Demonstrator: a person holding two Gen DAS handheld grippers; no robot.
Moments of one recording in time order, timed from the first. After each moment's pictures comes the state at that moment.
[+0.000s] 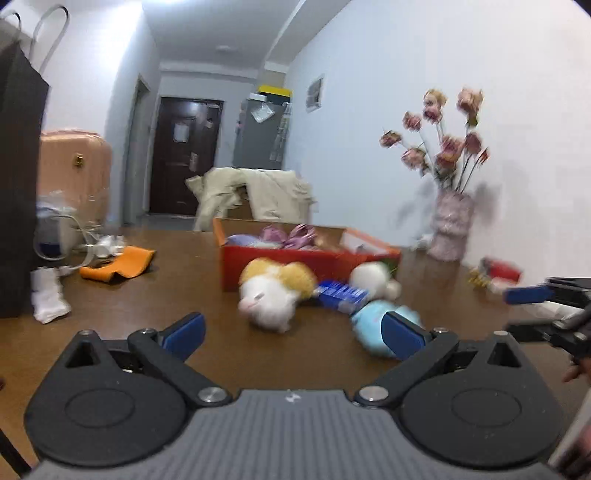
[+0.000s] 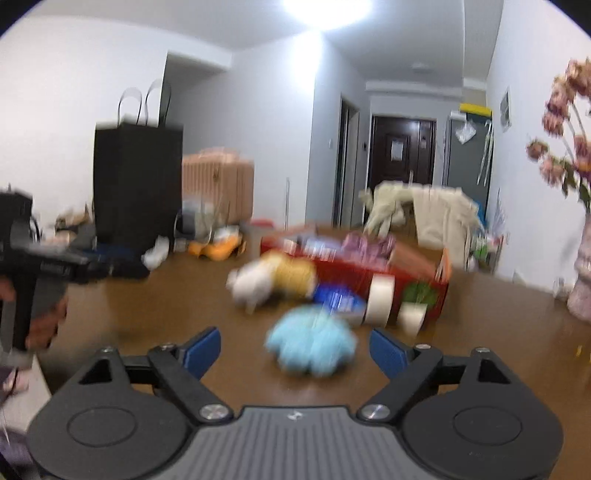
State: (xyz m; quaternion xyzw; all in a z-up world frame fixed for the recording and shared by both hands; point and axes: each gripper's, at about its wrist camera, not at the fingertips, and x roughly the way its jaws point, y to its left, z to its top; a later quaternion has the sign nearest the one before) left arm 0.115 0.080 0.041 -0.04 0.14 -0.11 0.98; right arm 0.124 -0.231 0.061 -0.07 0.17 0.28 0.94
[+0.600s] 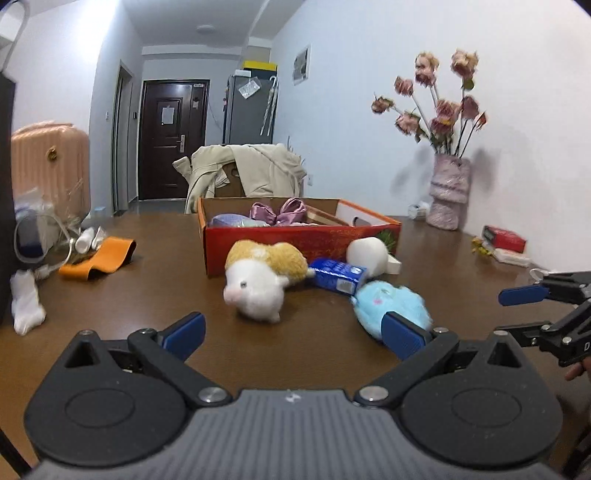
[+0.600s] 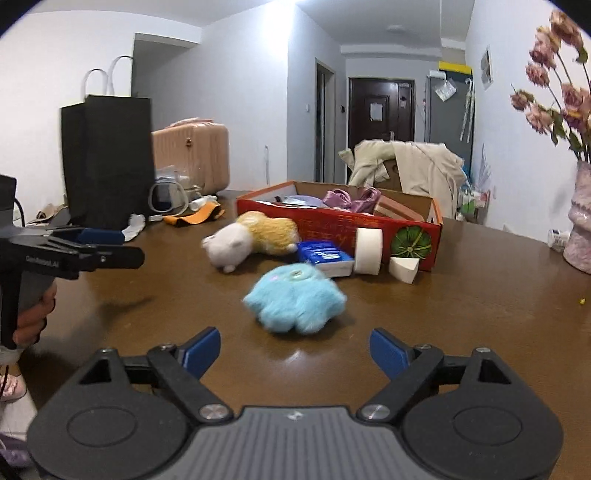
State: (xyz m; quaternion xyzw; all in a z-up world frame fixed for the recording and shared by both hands) left arm 0.167 0.057 0.048 0.00 0.19 -0.13 0.97; right arm 0.161 -0.232 0.046 -0.05 0.23 0.24 0.94
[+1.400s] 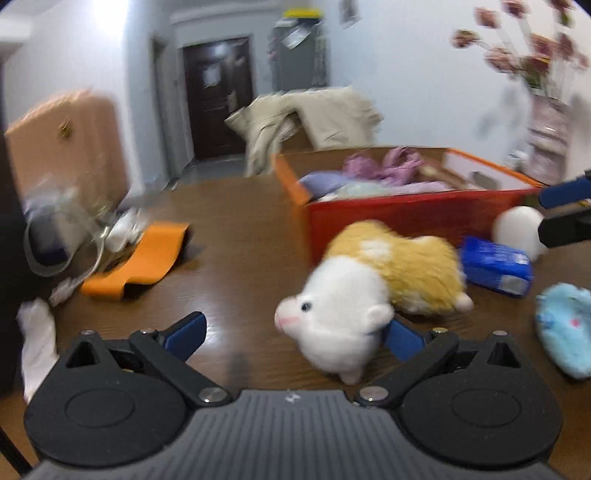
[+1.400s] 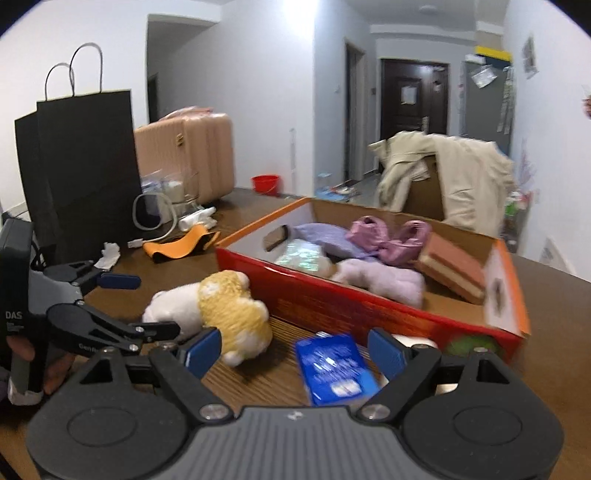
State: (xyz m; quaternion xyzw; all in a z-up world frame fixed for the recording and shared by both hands) left arm 0.308 0.104 0.018 0.03 0.28 -0.03 0.96; right arm 0.339 -0.145 0.080 -0.07 0.27 0.30 0.91
